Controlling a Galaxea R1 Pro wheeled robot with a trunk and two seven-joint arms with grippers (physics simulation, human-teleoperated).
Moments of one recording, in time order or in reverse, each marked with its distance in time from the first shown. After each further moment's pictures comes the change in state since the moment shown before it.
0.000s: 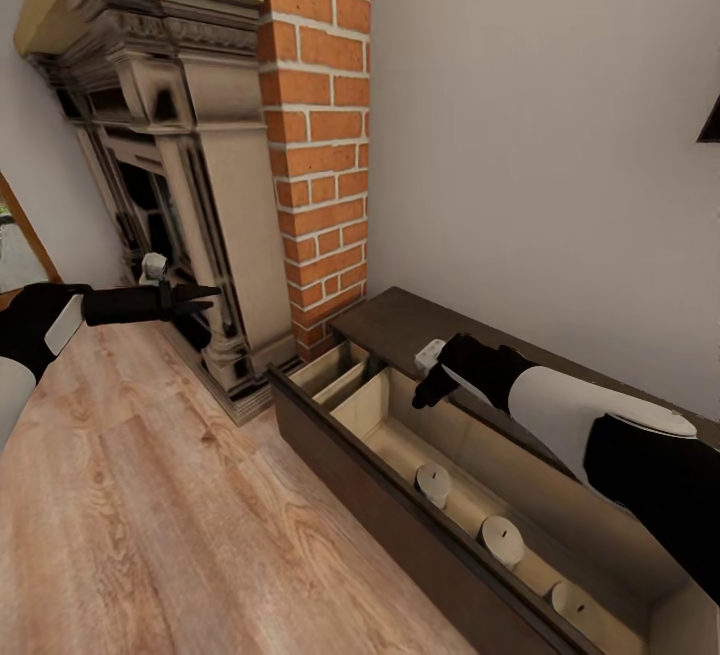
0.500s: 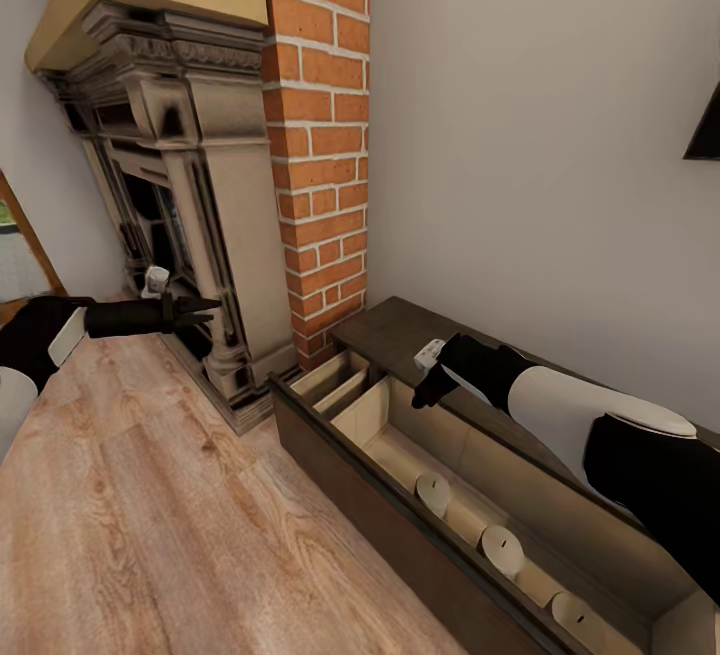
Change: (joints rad) left arm 0.031 0.000 0.000 0.023 -0.005 -0.003 0.004; right arm 0.000 0.001 0.000 0.000 0.000 -0.002 0.000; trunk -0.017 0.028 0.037
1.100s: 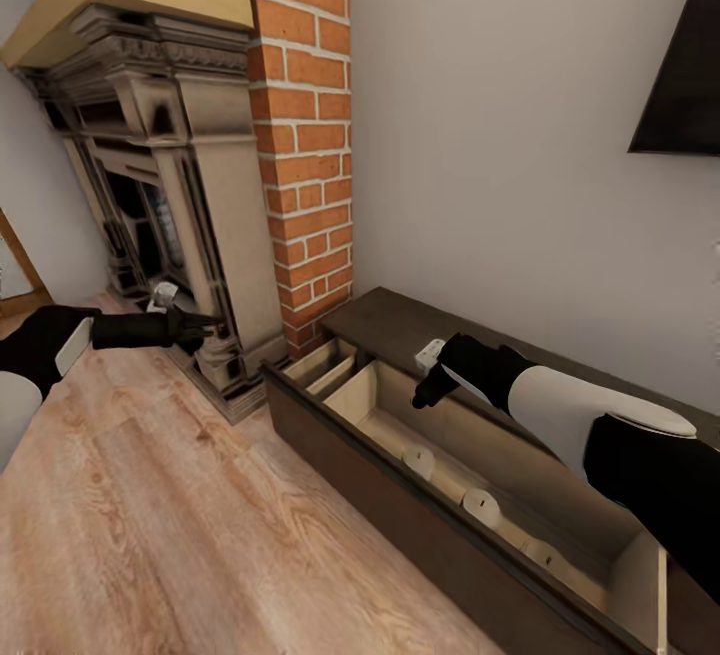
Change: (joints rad) left arm 0.015 -0.008 0.000 0.031 -0.083 -0.006 0.004; right arm -0.001 0.000 0.000 0.000 0.000 0.008 -0.002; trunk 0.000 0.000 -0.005
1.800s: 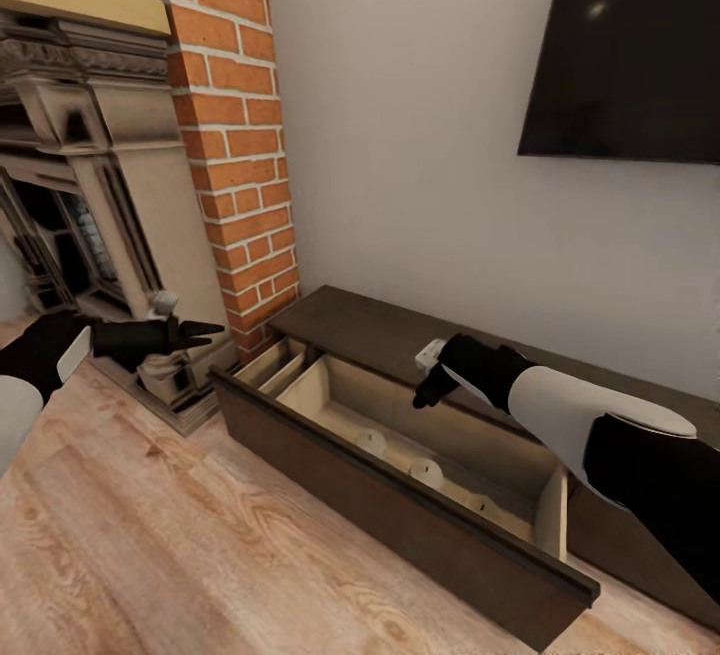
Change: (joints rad) left arm 0.004 -0.002 0.001 0.052 -0.009 -0.039 0.002; right arm 0.000 -0.001 0.000 0.001 0.000 -0.001 0.000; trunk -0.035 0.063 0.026
